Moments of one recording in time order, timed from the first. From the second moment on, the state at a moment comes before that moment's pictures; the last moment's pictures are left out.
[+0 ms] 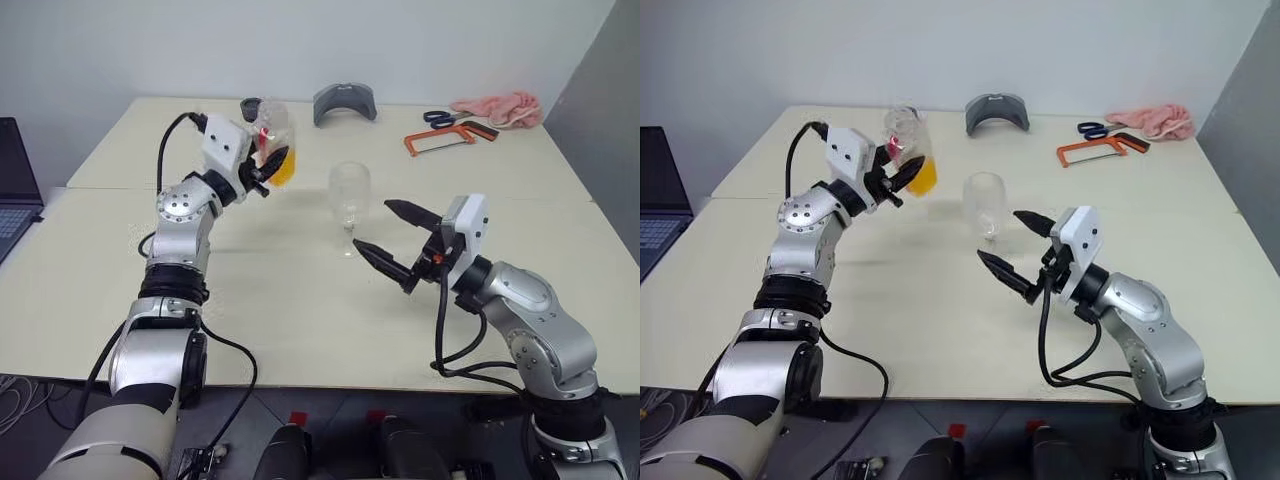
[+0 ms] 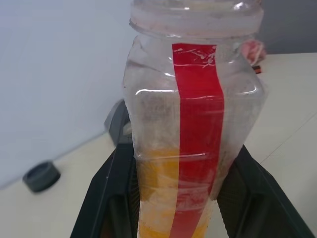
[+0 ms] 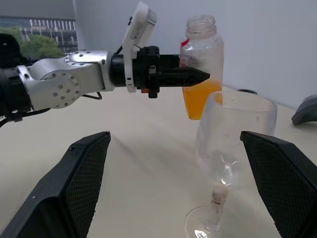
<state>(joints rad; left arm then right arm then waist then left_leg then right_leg) -0.95 0.45 0.06 0.68 -0.11 -0.19 -0.70 -0.38 -0.34 0.04 -0.49 0.47 0.52 0.56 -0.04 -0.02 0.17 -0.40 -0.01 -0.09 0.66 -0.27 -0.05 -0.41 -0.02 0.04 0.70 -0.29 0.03</state>
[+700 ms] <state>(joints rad) -1.10 0.55 -0.16 0.92 0.28 -0.70 -0.57 -0.46 -0.57 -0.06 -0.30 0.49 0.45 0.75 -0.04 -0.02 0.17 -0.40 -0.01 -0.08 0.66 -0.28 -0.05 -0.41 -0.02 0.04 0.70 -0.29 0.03</state>
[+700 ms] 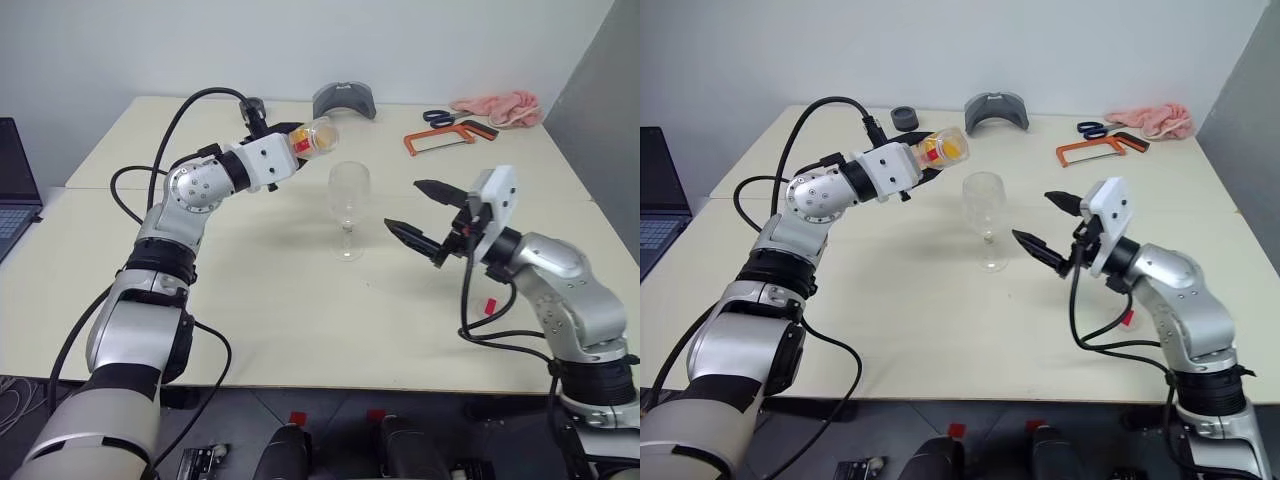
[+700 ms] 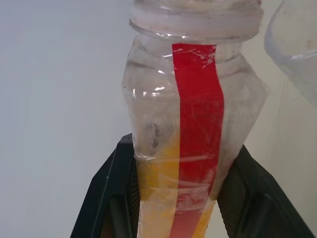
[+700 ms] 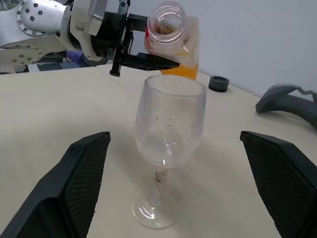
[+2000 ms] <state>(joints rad) -1.22 0.58 -0.35 1.03 0.62 -0.84 -0.18 -0.50 -0.55 -0.05 -0.27 0.53 0.50 0.79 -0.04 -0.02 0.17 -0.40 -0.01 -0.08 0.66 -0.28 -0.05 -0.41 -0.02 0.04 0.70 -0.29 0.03</state>
